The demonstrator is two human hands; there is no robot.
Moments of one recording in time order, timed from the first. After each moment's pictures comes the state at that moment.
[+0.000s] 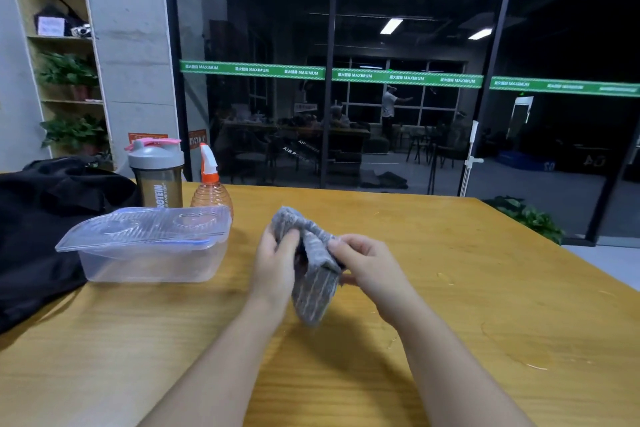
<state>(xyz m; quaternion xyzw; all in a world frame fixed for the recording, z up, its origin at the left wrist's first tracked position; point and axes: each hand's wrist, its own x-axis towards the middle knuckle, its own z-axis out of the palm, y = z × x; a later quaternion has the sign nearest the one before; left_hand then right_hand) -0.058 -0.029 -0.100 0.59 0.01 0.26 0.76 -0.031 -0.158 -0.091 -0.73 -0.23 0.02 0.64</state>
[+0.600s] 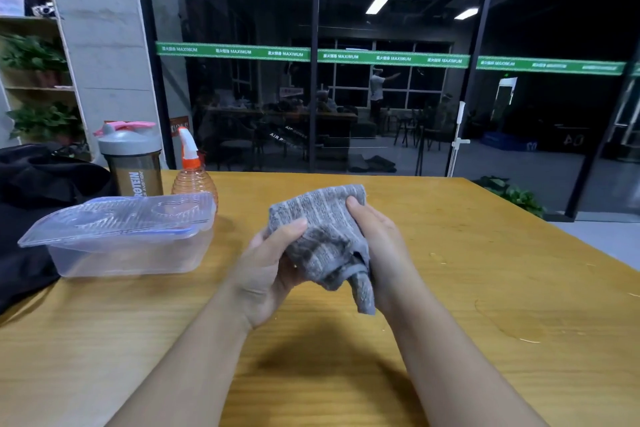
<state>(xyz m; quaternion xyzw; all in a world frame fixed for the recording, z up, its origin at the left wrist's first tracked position) -0.068 -0.021 -0.101 0.53 -0.09 0.07 0.84 -0.044 -0.161 -0.081 -0.53 -0.16 0.07 0.83</state>
